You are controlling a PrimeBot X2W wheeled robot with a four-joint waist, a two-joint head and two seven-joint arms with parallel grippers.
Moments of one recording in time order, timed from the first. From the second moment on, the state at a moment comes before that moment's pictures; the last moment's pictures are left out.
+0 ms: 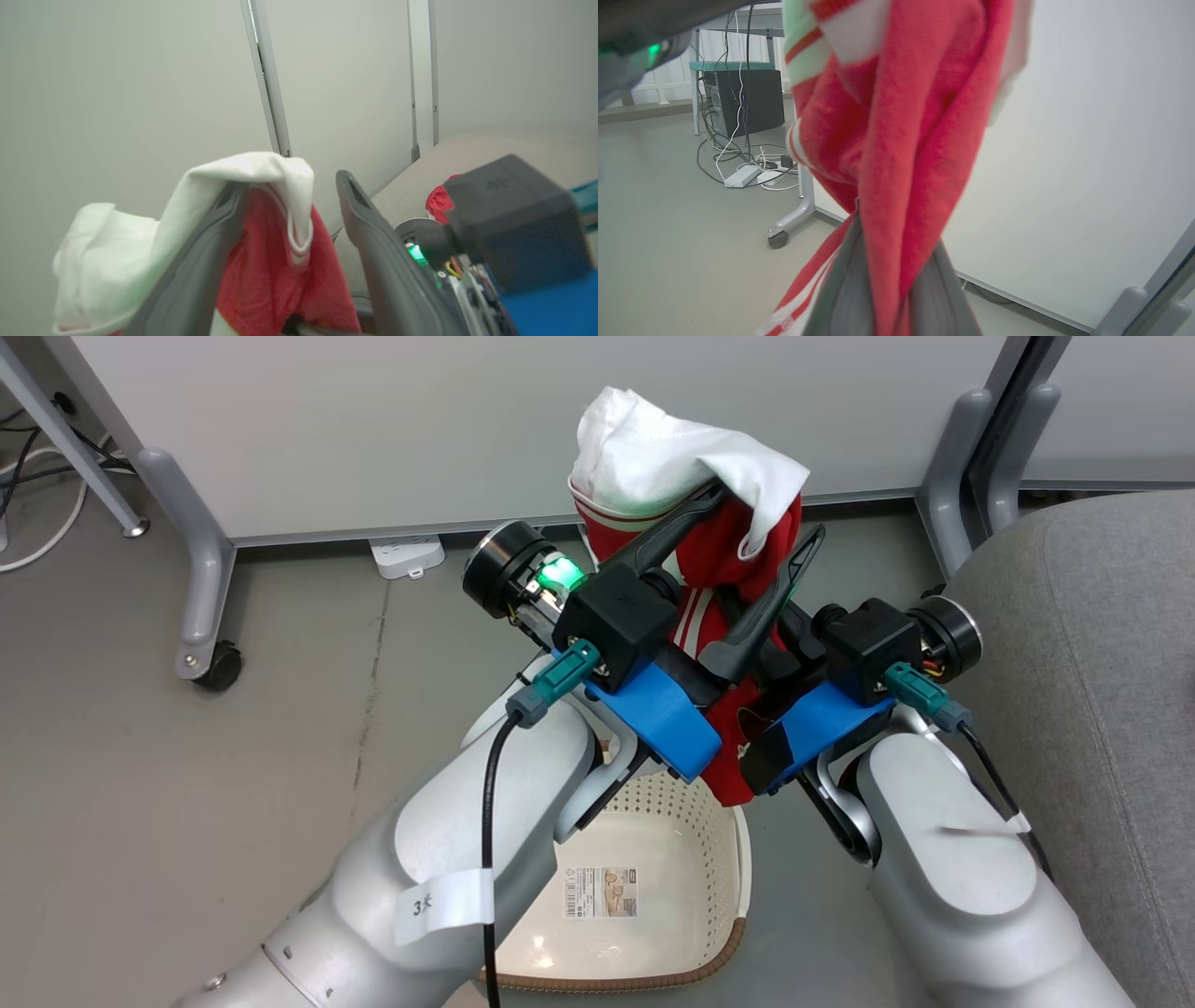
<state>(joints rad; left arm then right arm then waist) -0.82 0.05 -0.82 0.42 -0.43 -0.10 -0.26 -0.65 -0.06 0.37 0.54 0.10 0.13 -0.26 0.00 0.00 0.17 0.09</state>
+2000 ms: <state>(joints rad) -0.82 0.06 -0.94 0.49 -0.32 -0.12 -0.26 -0.44 -0.12 -0.22 0.21 0.10 0.13 -0.26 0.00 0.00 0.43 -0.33</state>
